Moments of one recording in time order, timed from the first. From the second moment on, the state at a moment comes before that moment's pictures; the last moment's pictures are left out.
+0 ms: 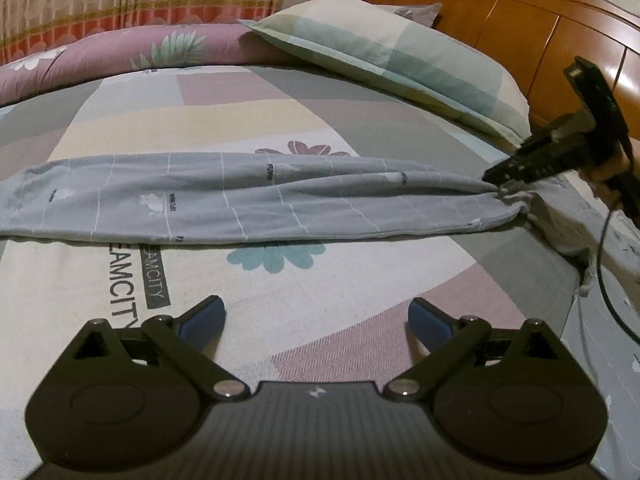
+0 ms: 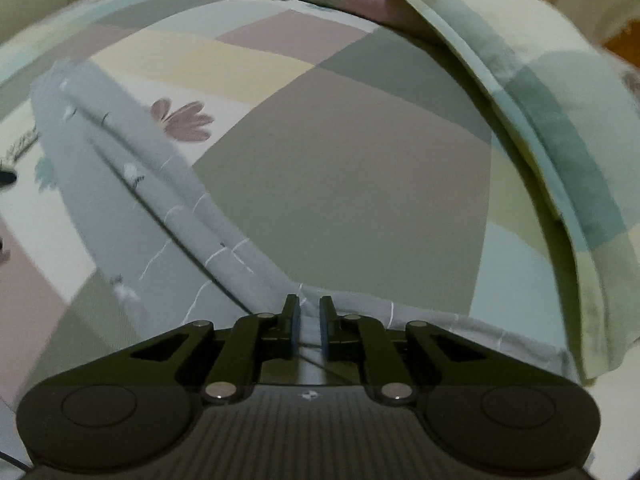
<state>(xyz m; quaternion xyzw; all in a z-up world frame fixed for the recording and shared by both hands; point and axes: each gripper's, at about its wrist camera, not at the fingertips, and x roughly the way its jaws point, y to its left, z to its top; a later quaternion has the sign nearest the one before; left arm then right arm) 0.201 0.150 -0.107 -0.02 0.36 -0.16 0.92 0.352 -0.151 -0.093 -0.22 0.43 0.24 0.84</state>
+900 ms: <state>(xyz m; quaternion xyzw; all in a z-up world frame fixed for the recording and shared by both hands) 0.200 0.148 -0.108 -0.01 0.35 -0.16 0.92 0.401 -0.166 -0.091 -0.25 0.48 0.31 0.78</state>
